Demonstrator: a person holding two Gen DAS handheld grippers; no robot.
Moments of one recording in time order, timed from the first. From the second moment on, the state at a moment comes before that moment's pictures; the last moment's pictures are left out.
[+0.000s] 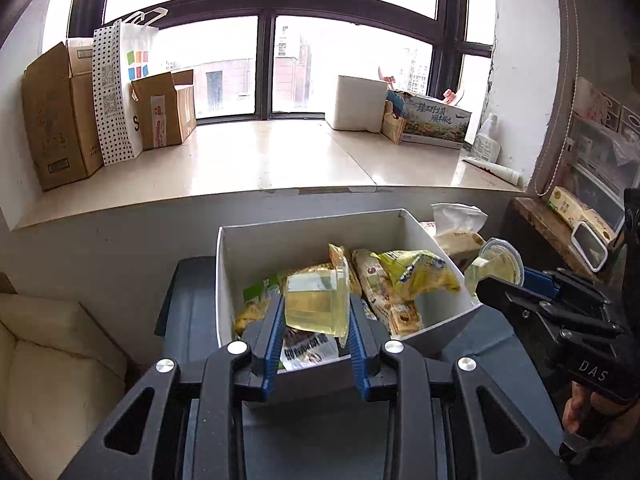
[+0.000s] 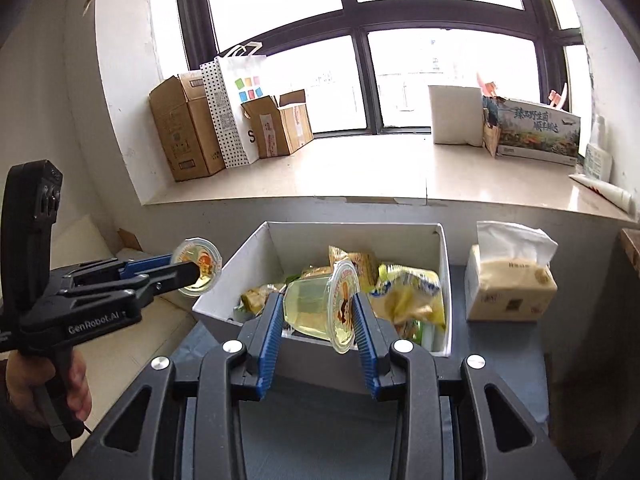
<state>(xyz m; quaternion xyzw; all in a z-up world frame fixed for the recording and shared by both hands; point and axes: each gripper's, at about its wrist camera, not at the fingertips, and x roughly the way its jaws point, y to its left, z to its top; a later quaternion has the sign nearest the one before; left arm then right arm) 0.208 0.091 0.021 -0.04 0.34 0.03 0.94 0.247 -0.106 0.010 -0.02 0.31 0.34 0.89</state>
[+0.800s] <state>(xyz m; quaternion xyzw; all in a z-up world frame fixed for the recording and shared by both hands) 0.212 0.083 0.034 0.01 0.29 0.10 0.95 0.258 -0.099 0.008 -0.08 0.30 0.29 0.91</state>
